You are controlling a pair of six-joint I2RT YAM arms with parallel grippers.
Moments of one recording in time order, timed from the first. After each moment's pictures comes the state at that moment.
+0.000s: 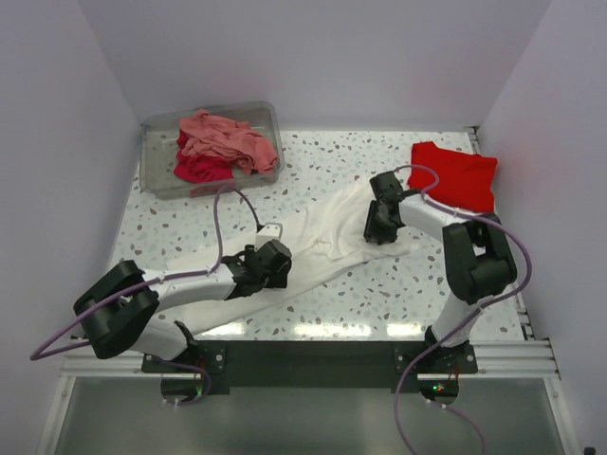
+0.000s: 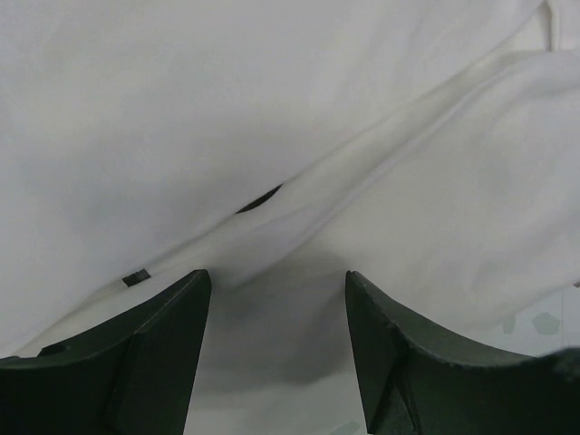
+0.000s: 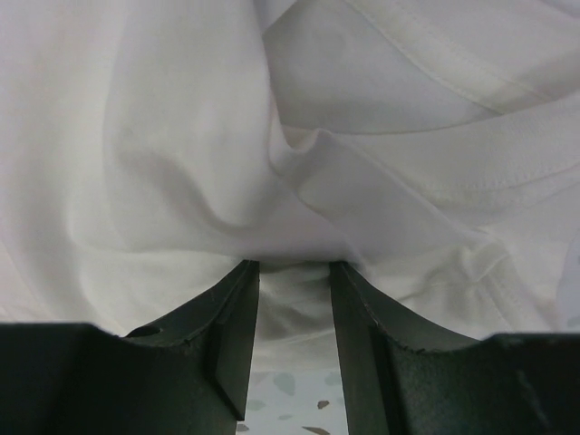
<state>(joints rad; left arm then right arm) -0.89 1.40 0.63 -0.21 -0.42 -0.68 0.33 1.73 1.05 -0.55 0.09 0.57</state>
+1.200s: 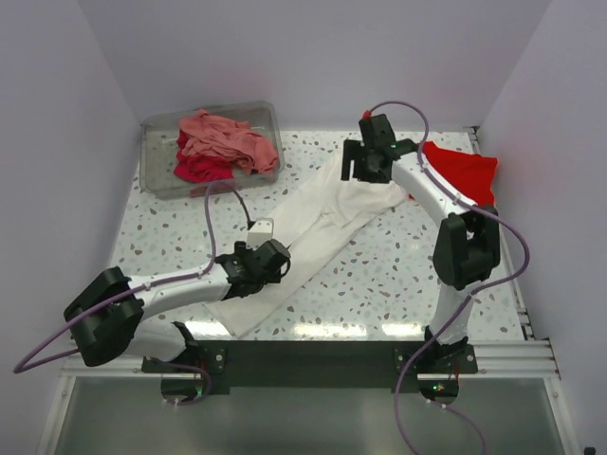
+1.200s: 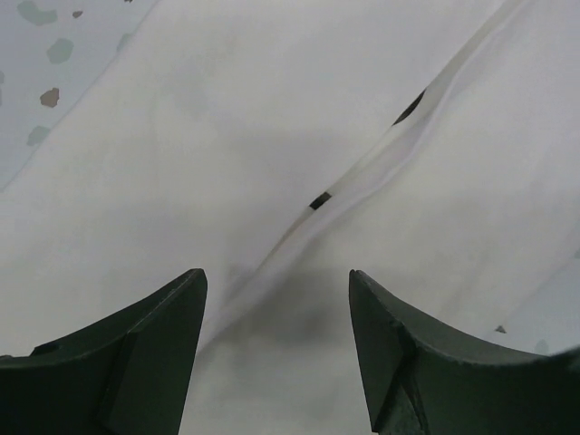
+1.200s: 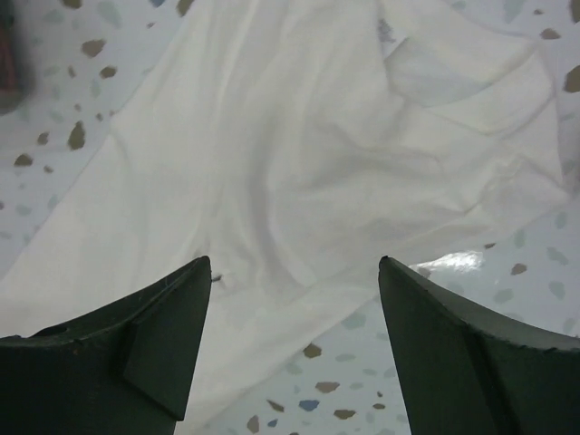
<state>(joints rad) -0.92 1.33 0.68 -0.36 -0.59 -0.74 0.34 1.93 1.70 -0.68 0.11 0.37</state>
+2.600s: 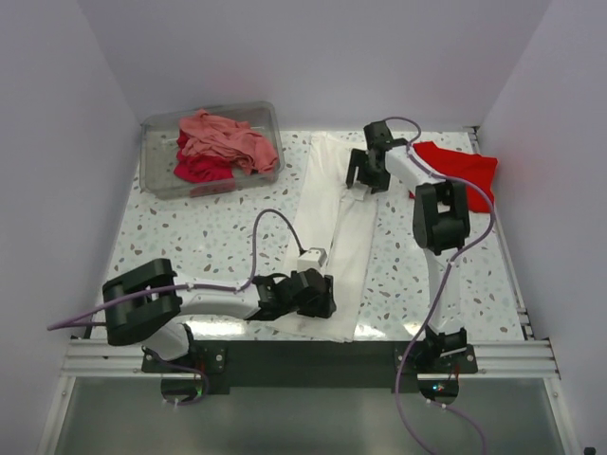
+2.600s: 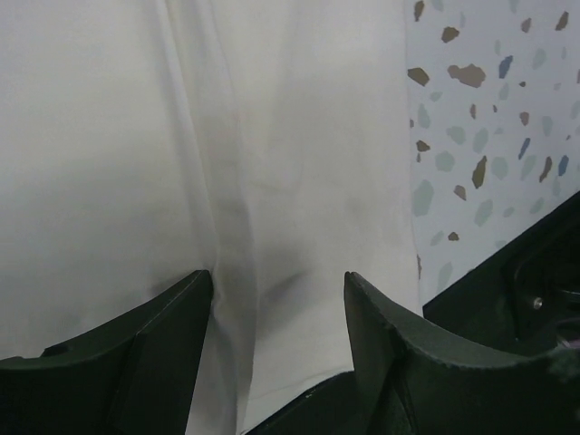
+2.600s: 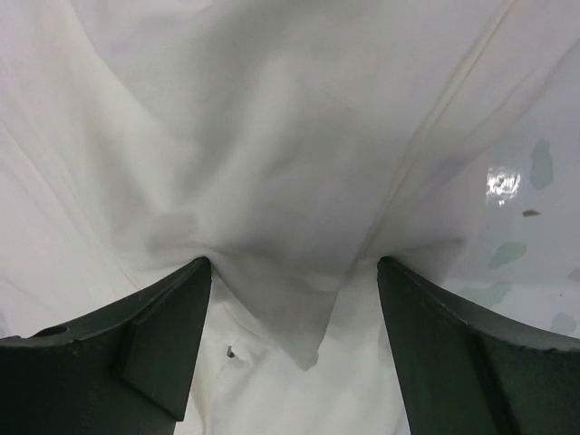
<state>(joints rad) -1.21 1.52 0.69 -0.02 -0.24 -0.95 0.24 2.30 1.88 -0.69 0.01 0.42</state>
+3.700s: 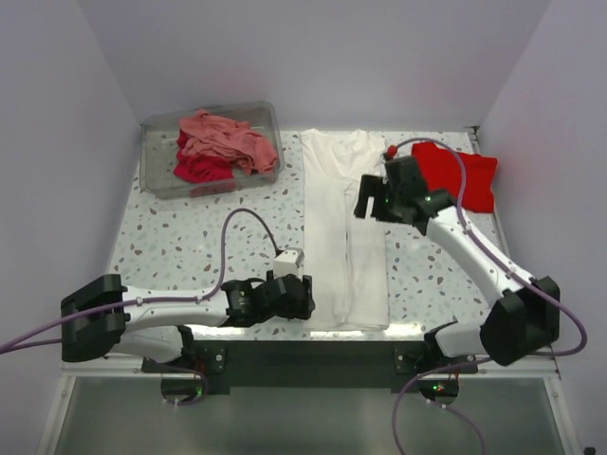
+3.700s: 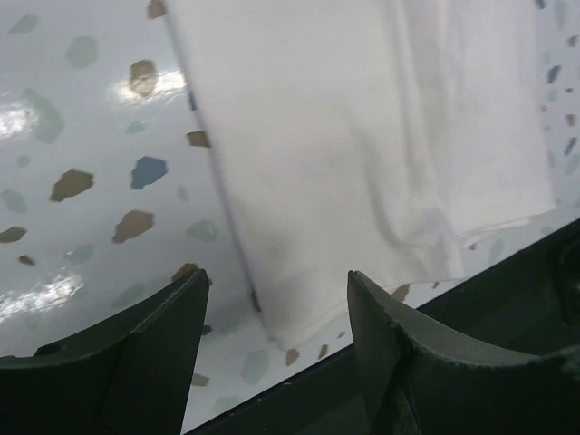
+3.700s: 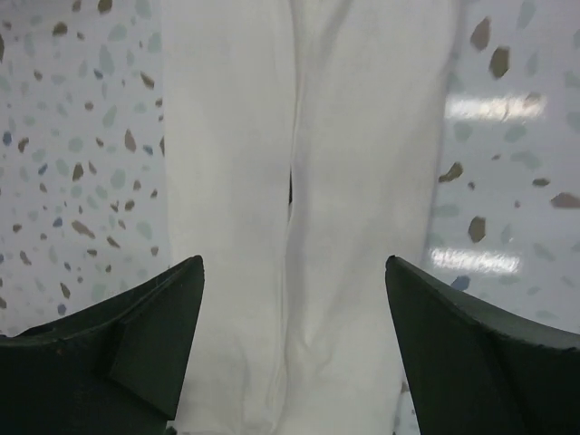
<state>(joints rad) -1.24 1.28 0.63 -0.16 -0.35 -0.95 0.34 1.43 1.23 -0.62 0.04 0.44</state>
